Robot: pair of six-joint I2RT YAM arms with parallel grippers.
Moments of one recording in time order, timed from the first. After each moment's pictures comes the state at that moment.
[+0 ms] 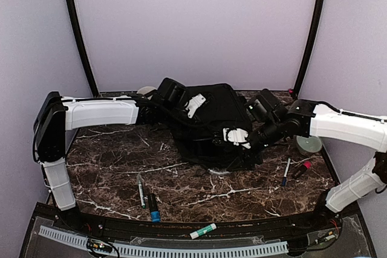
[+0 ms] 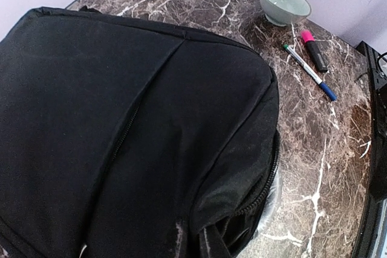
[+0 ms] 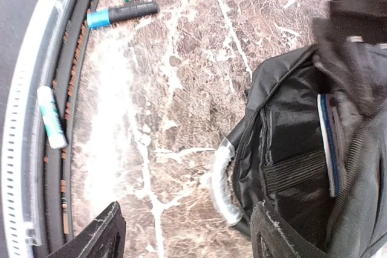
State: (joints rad) left arm -0.82 1.86 1.45 -0.28 0.23 0.08; right arm 0.89 1.36 1.08 -0.69 -0.35 -0.65
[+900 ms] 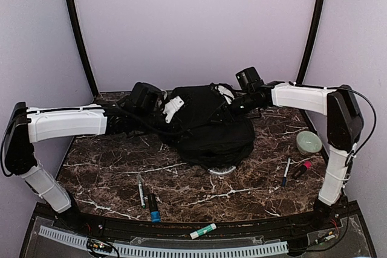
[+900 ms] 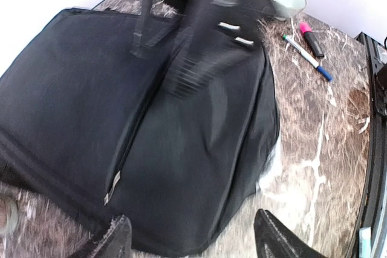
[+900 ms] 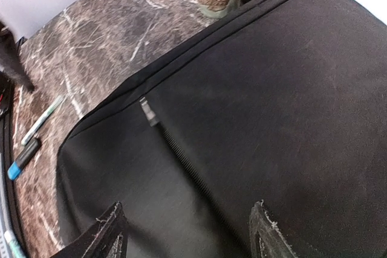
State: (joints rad) left arm -0.82 1.60 1.19 -0.23 0.19 0.12; right arm 0.56 1.86 1.44 -0.41 -0.57 -0.26
